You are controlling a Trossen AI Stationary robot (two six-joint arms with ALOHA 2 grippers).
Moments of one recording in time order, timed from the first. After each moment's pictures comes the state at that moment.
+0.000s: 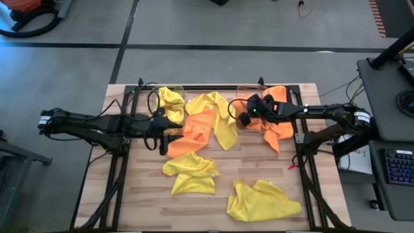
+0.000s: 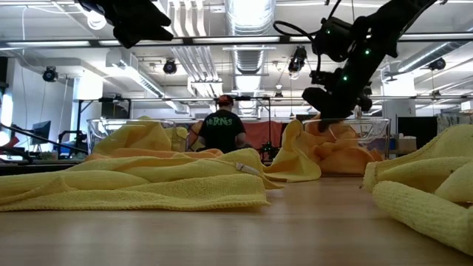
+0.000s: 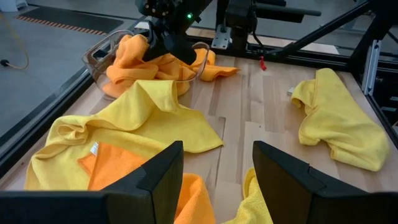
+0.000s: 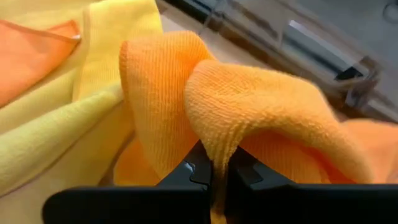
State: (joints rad) left arm -0.09 0.92 0.77 -0.25 -0.24 -0.17; right arm -0.38 1.35 0.74 -0.30 0.42 0.37
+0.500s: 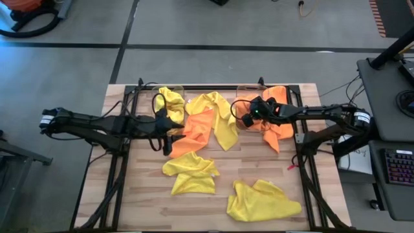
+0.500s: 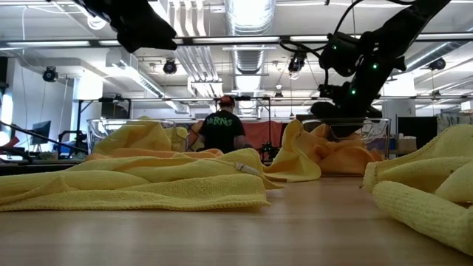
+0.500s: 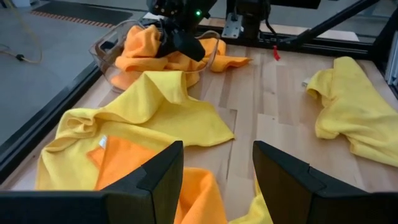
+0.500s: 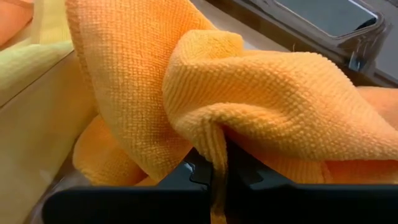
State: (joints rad) left arm -0.09 0.97 0.77 -0.25 -0.28 -0.16; right arm -0.43 1.35 0.64 -0.22 0.41 0.38
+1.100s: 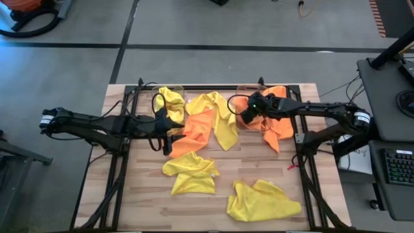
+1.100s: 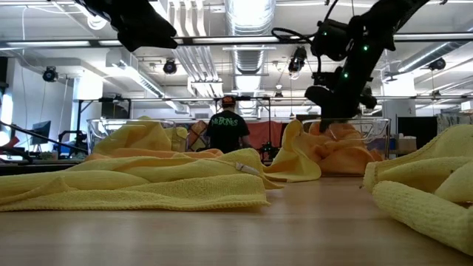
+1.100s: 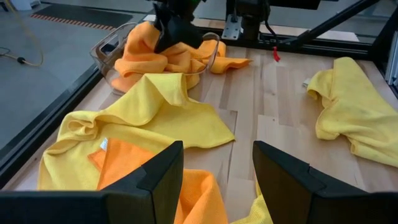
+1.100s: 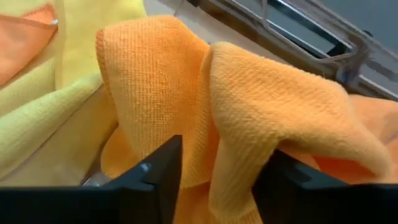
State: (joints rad) left arm -0.09 0.97 0.77 -0.24 -0.28 -0.15; right arm -0.43 1.35 0.83 -0.48 0.38 0.42
